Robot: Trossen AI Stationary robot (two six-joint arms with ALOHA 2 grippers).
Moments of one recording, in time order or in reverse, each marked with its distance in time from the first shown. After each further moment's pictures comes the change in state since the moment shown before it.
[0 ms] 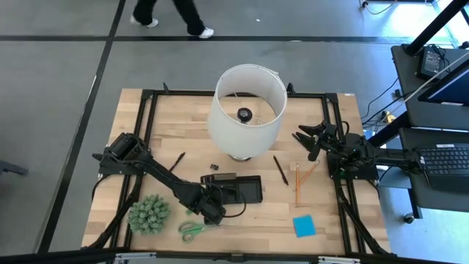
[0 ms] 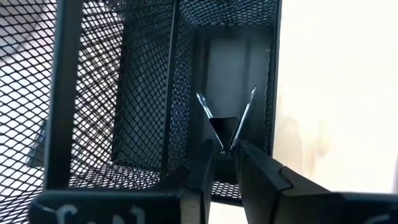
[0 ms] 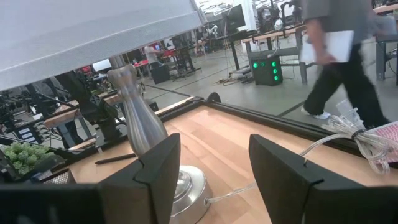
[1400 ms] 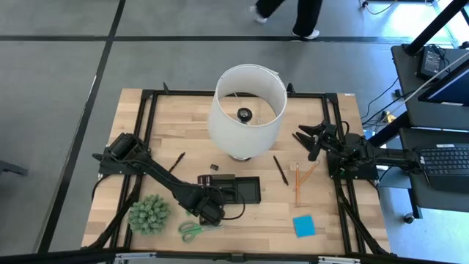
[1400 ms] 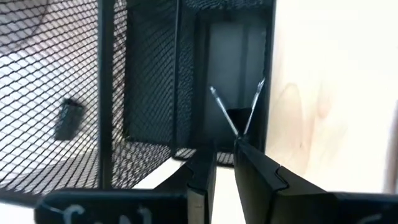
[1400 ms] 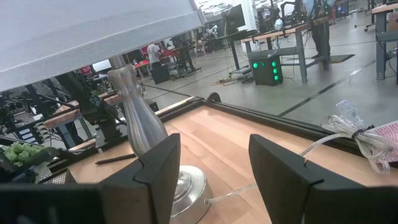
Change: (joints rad) left arm -0.009 -0.002 0.068 -0.170 0.011 0.012; right arm 0.000 0.000 0.000 0.000 0.000 0.003
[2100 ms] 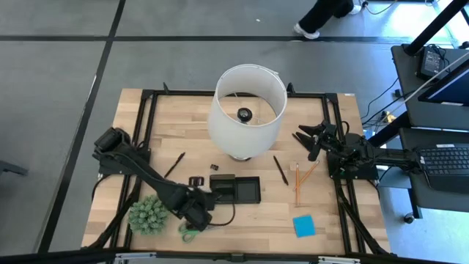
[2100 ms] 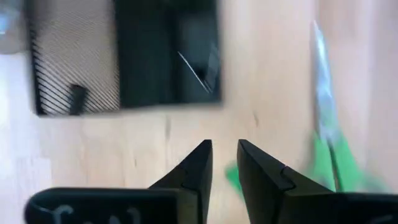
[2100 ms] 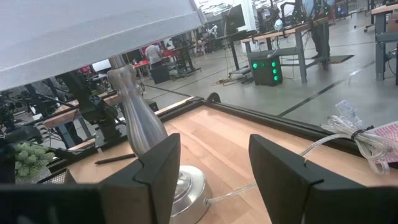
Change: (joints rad) left arm -0.089 -0.147 0.023 -0.142 0.077 0.049; right arm 0.000 0.000 0.000 0.000 0.001 -0.003
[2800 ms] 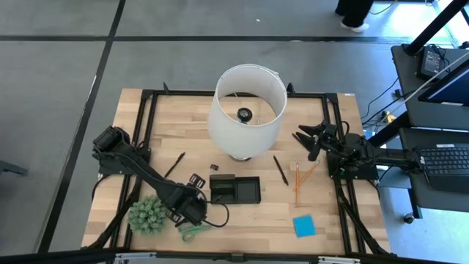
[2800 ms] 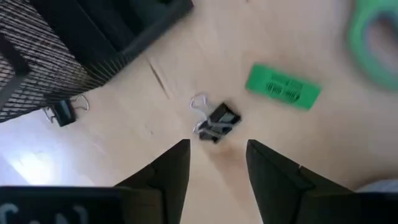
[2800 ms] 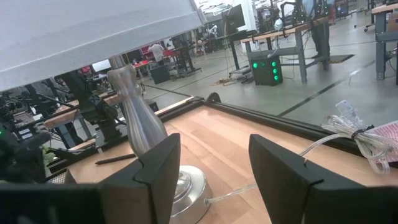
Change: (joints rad) left arm 0.011 -0.012 -0.126 -0.079 0.042 0.531; right arm 0.000 0.000 0.000 0.000 0.000 0.003
